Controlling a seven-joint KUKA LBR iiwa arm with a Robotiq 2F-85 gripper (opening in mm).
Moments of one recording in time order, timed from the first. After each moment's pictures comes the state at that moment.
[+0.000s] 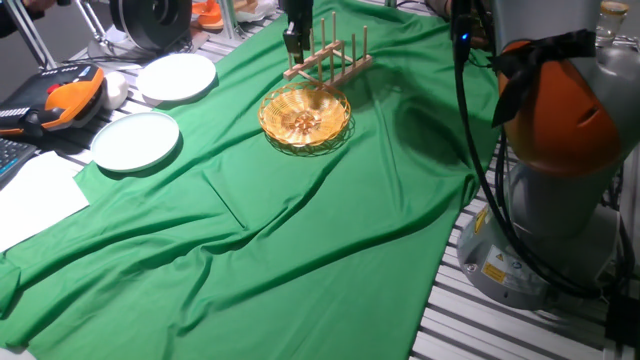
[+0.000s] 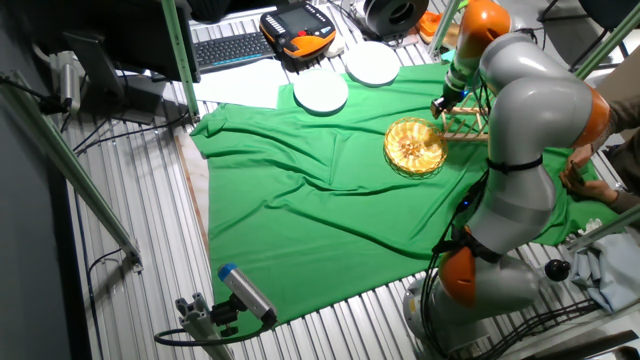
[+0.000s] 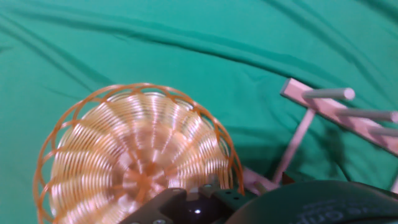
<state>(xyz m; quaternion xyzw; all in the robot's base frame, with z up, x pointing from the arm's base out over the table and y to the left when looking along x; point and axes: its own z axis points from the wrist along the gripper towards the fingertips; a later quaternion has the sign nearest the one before) 0.570 -0.248 0.133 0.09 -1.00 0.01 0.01</state>
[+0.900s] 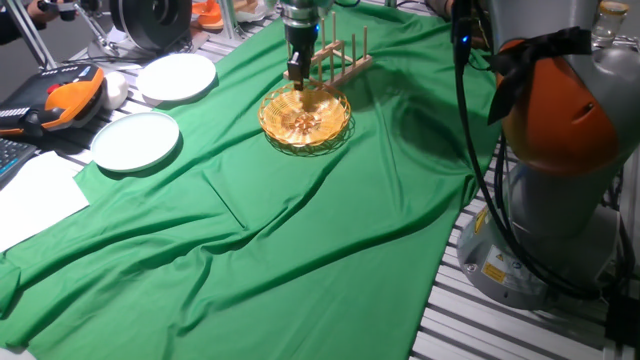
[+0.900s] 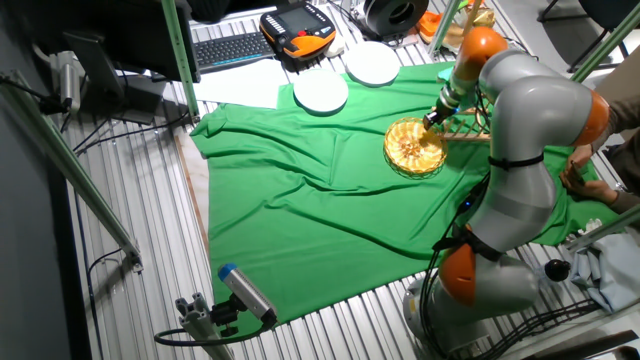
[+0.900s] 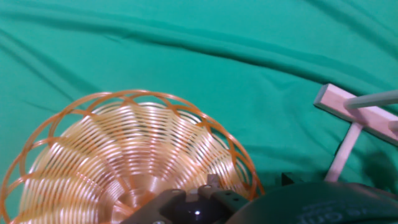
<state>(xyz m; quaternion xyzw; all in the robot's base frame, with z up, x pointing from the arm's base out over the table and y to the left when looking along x) 0.572 -0.245 0.065 0.10 -0.99 -0.01 -0.03</state>
